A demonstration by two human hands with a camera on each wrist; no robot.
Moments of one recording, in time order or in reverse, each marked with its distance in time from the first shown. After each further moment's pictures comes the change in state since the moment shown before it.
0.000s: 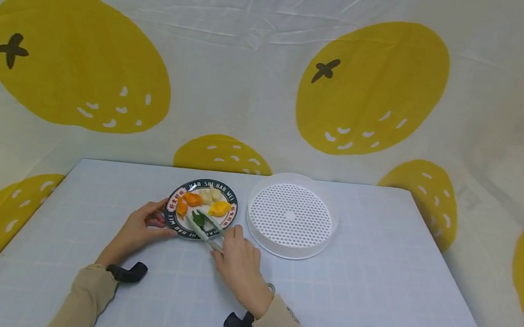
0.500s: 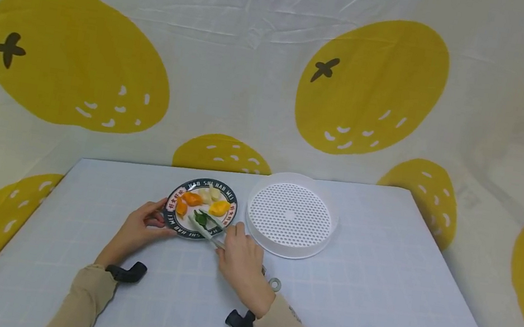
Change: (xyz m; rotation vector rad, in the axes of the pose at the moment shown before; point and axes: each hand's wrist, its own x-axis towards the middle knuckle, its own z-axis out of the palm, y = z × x) left_hand 0.000 0.002 0.001 0.008 -0.005 -0.022; right_hand 0.002 0.003 -0.003 -0.103 0.036 -0.006
